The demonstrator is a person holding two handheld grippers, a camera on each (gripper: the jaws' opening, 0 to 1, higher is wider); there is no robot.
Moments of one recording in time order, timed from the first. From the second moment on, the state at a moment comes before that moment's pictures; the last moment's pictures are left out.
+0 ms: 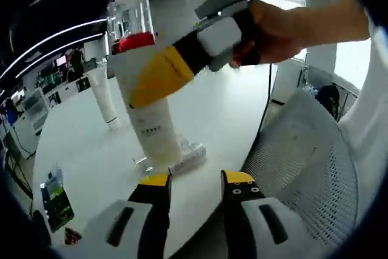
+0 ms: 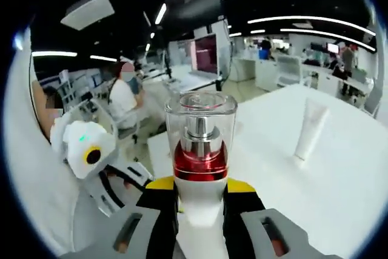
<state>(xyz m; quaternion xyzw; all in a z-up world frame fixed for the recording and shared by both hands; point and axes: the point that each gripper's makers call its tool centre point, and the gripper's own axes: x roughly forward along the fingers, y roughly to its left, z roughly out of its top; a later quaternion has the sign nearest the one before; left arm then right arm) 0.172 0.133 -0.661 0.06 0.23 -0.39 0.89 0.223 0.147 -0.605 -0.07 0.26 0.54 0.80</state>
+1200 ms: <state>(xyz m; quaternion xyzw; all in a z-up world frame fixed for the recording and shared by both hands) 0.169 0.125 -0.643 -0.01 0.21 -0.42 0.88 0.167 0.160 -0.610 -0.06 0.28 0.62 0.73</state>
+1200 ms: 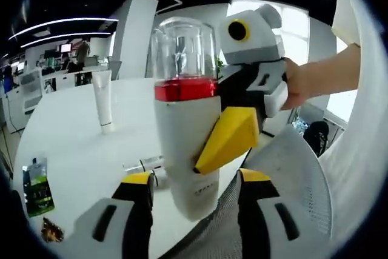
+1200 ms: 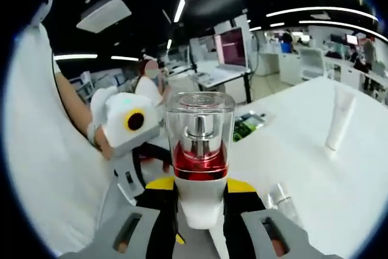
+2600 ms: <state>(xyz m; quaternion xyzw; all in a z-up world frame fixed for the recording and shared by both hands) 0.166 0.120 -0.648 -0.01 0.21 -0.43 0.88 0.139 0.185 -0.593 -0.05 0.25 0.68 0.68</state>
